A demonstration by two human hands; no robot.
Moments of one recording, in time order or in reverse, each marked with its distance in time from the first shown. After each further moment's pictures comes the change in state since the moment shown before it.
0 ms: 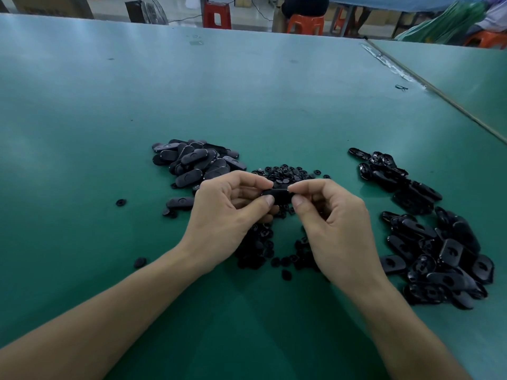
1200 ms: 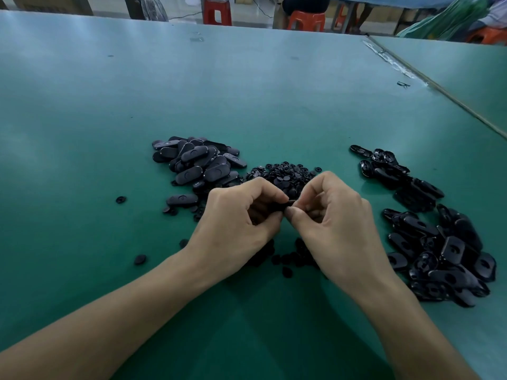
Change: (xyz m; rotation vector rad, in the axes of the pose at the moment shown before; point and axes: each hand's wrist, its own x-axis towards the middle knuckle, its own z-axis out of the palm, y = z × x) left_hand -0.009 -0.002 0.004 0.428 -0.072 0.275; right_hand -0.003 -0.011 -0.006 -0.274 -0.051 -0.002
